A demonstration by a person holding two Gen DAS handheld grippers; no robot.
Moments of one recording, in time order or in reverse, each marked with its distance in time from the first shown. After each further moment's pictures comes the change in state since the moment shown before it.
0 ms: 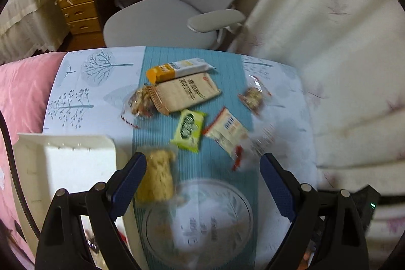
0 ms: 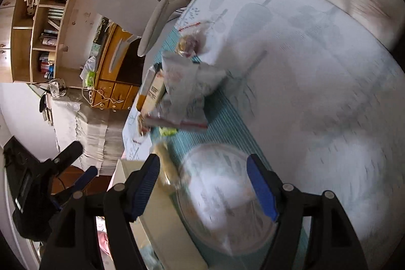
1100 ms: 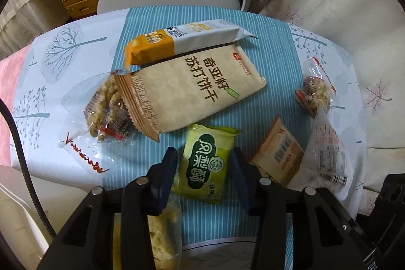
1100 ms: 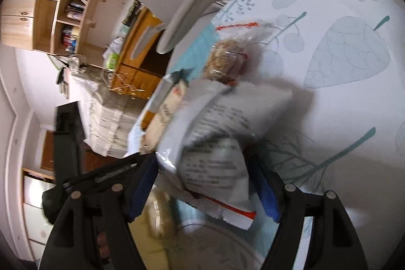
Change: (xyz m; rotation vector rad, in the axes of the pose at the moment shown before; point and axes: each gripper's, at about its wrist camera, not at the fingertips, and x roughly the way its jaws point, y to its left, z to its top) left arm 0.150 0.011 0.029 0.005 0.136 0.087; right arm 0.111 0.012 0.067 -0.201 0.028 0.120
